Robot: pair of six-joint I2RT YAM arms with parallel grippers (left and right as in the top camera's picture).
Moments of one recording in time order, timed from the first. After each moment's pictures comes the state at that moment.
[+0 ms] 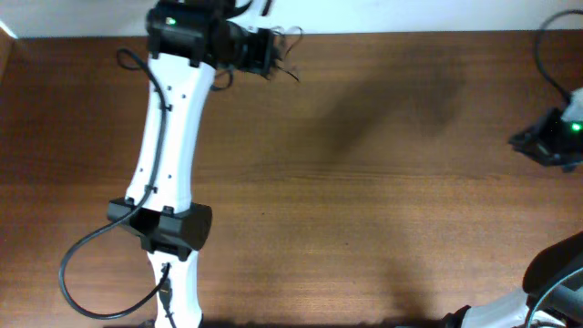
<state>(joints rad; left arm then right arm) -0.27 2.17 2.64 -1.43 0.22 -0.01 -0.55 1.80 1.70 -1.32 -0.54 0.07</state>
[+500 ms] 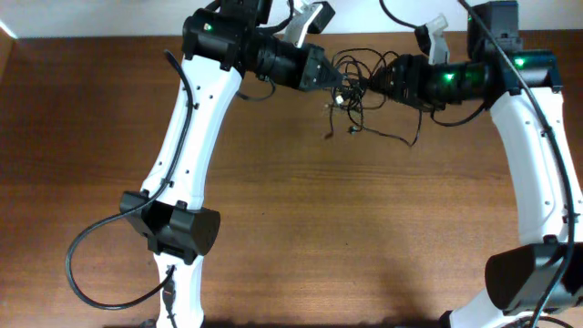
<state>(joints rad) -0.34 2.16 2.50 -1.32 0.88 -0.01 0.04 1.79 1.85 -1.07 -0.78 0.26</state>
